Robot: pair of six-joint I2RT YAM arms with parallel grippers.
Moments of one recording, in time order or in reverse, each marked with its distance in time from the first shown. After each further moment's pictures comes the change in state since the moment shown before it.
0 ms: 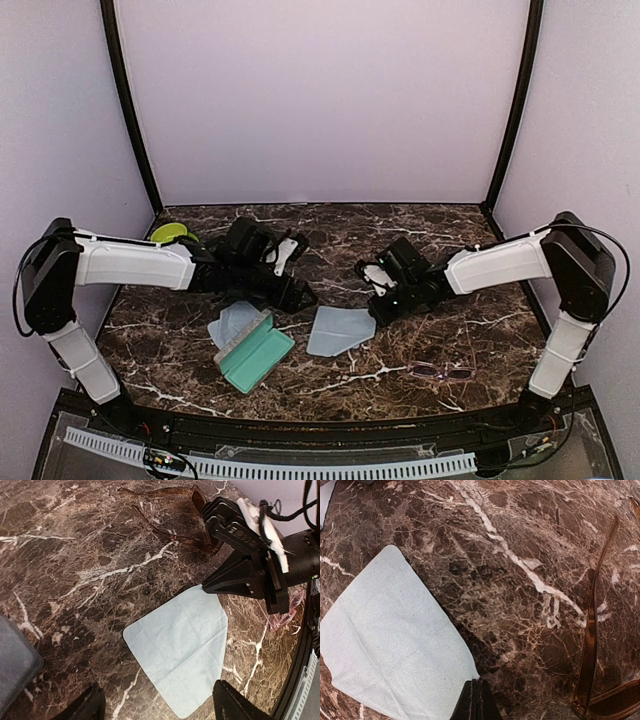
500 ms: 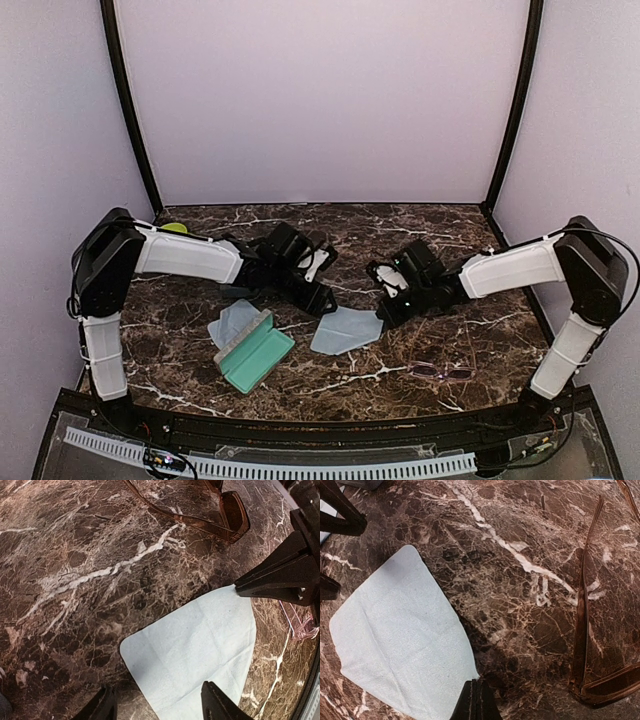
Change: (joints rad) left arm -0.037 0.310 0.262 -0.081 0.016 0.030; right arm -0.048 -0.074 -0.105 0.061 -0.088 0.018
